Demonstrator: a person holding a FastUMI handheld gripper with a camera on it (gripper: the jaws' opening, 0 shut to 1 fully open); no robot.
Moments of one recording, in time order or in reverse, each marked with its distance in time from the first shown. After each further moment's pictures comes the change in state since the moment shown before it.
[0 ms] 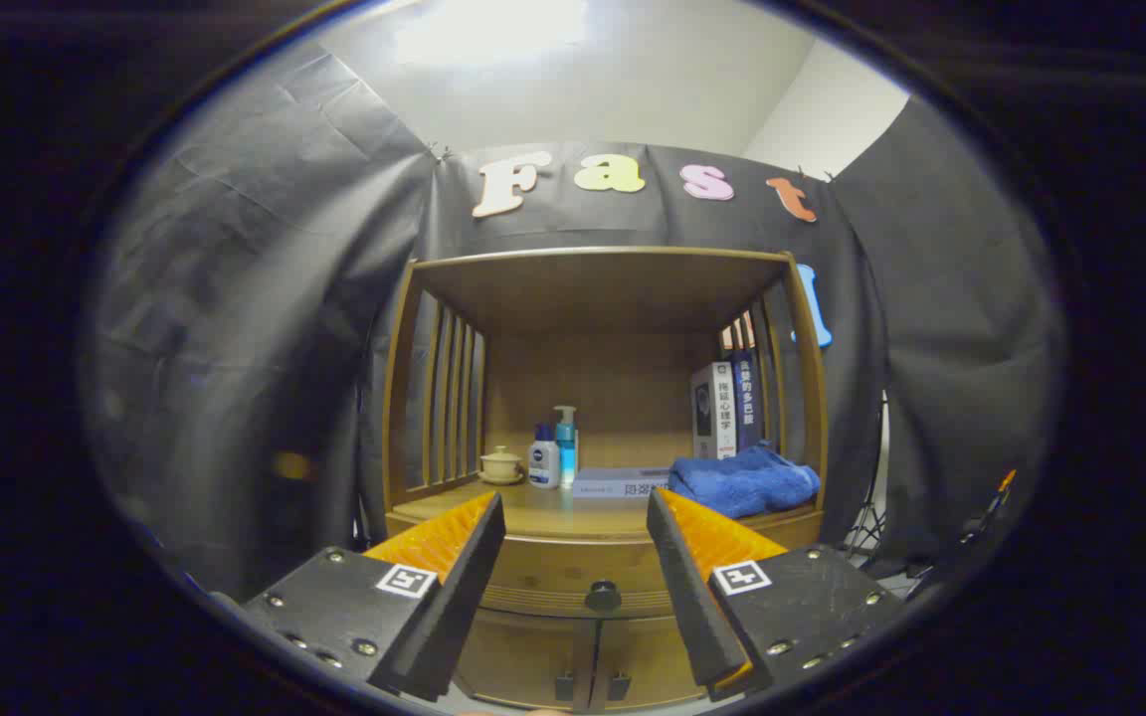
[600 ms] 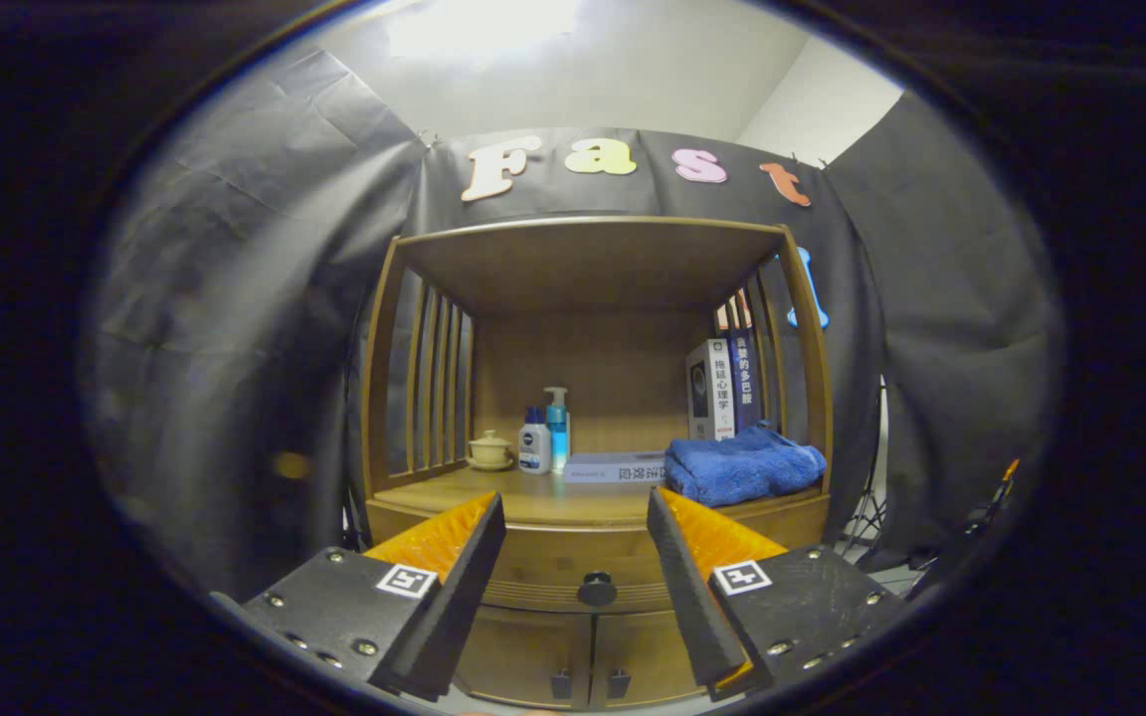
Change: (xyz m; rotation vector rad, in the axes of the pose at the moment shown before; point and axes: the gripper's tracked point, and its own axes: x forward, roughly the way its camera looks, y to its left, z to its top) arm 0.022 -0.010 -0.024 0.001 0.030 -0.023
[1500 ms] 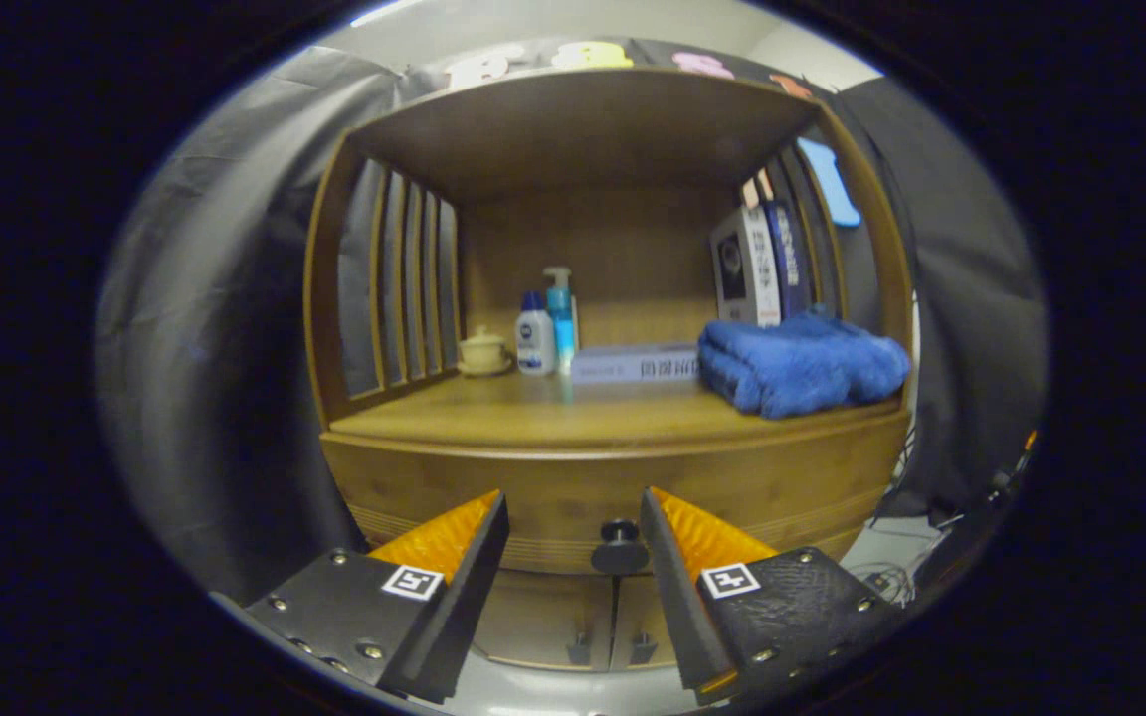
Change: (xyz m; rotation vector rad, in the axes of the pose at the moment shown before) arm 0.072 0.004 -0.130 0.076 0.428 0.014
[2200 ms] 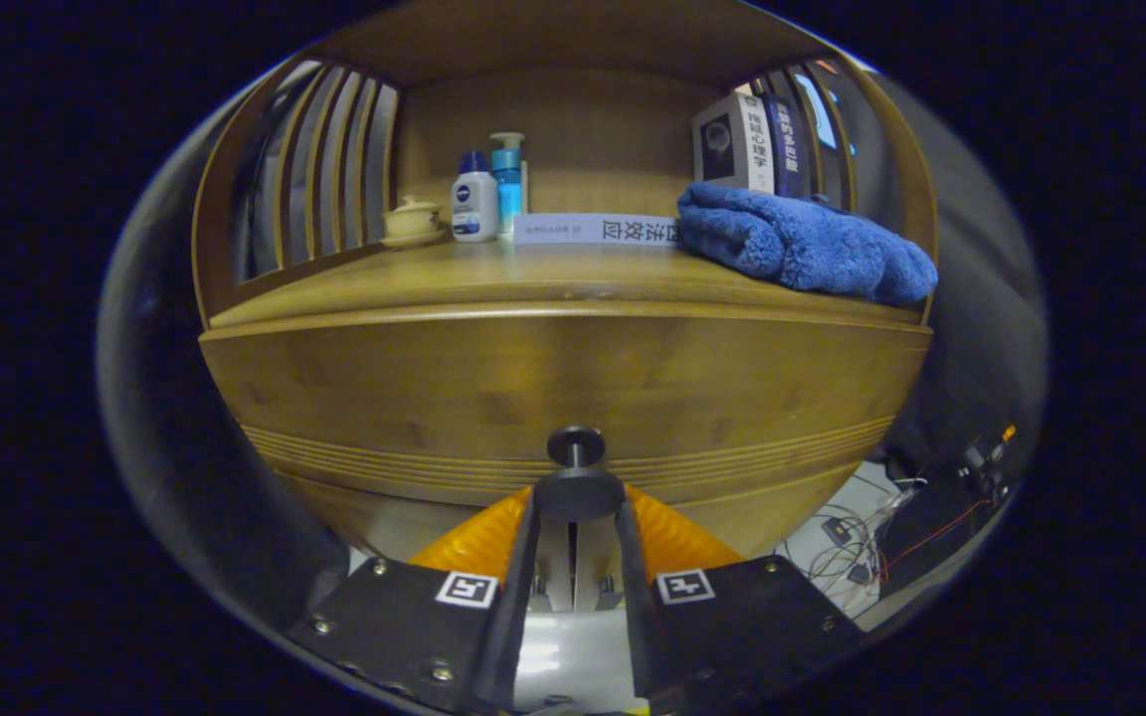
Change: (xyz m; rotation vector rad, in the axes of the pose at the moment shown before) arm 0.032 -0.030 -0.056 -0.032 0.220 -0.141
